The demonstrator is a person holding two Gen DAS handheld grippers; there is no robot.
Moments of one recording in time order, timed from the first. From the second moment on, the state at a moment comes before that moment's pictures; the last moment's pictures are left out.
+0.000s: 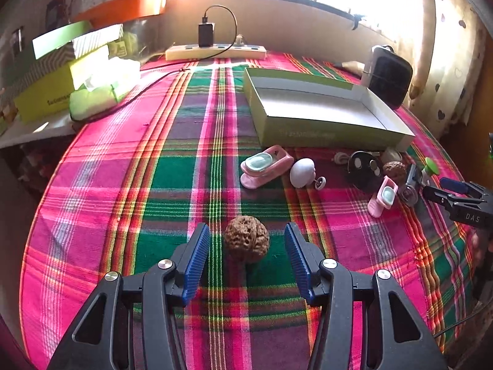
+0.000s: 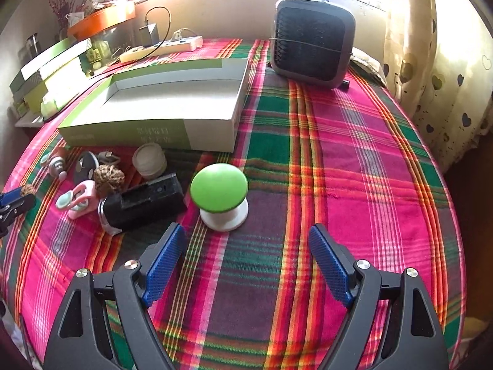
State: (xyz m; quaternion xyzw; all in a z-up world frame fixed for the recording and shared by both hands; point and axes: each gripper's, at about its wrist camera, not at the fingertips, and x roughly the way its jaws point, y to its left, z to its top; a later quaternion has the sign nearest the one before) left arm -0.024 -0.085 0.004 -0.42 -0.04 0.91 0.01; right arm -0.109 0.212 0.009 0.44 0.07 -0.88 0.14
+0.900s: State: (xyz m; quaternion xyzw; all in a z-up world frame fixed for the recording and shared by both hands) left arm -0.044 -0.090 0.006 -0.42 -0.05 0.90 0.00; right arm -0.121 0.195 0.014 0.42 0.09 -0.89 0.16
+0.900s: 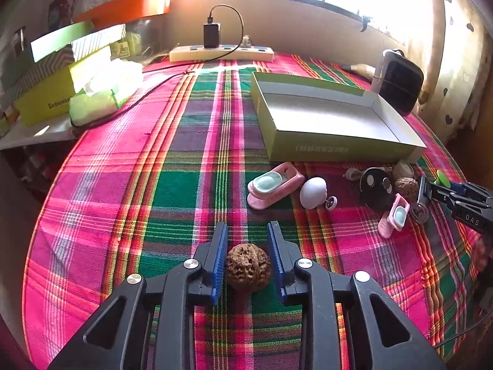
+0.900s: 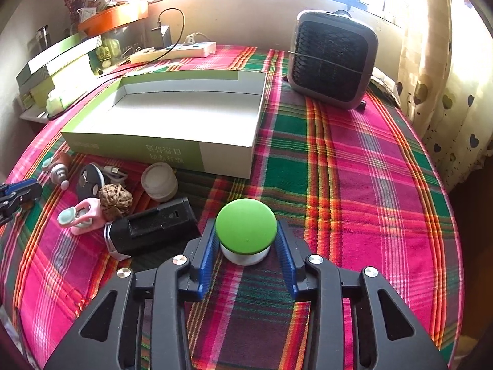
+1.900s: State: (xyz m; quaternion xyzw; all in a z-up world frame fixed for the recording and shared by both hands) left arm -0.055 -0.078 0.038 -0.39 -0.03 0.92 0.02; right arm -0.118 0.189 0.035 0.40 0.08 -0.90 0.17
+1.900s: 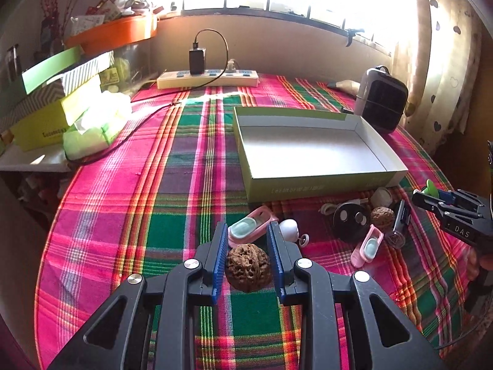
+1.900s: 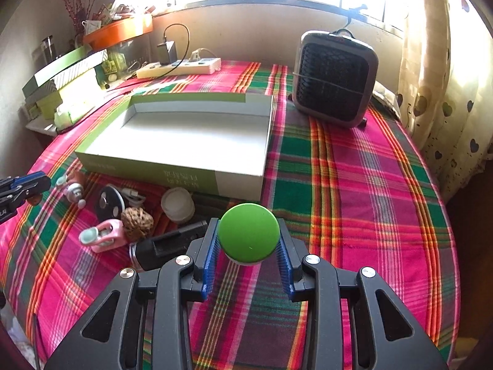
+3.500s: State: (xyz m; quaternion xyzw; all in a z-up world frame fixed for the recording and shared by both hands) left arm -0.239 -0.038 0.027 -0.43 -0.01 0.90 0.07; right arm -0.262 0.109 0.030 0.44 0.10 -0.87 0.19
